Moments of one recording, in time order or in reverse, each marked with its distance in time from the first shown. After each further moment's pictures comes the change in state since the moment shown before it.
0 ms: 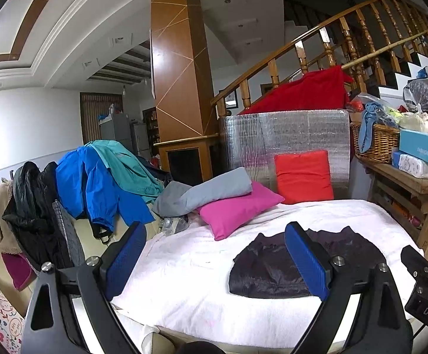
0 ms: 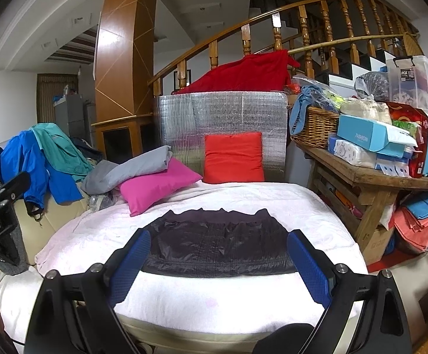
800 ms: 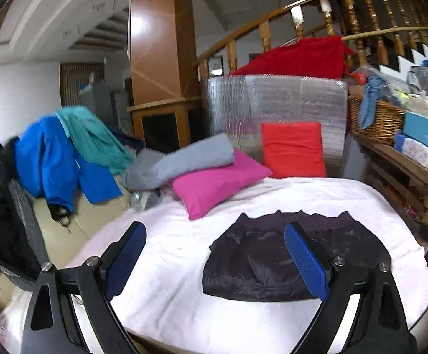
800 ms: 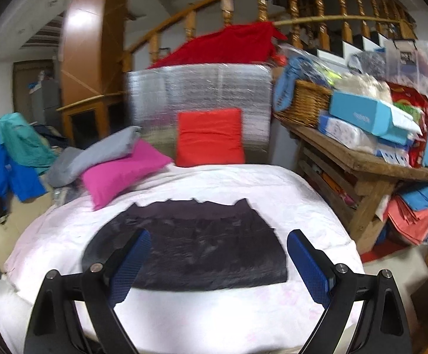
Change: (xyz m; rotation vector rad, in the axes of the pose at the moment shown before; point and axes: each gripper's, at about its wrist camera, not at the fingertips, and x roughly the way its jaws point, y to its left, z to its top) left arm 0.155 -0.031 -0.014 -0.029 0.182 -0.092; right arm 0.148 -0.062 0.019 0.052 0.131 -0.137
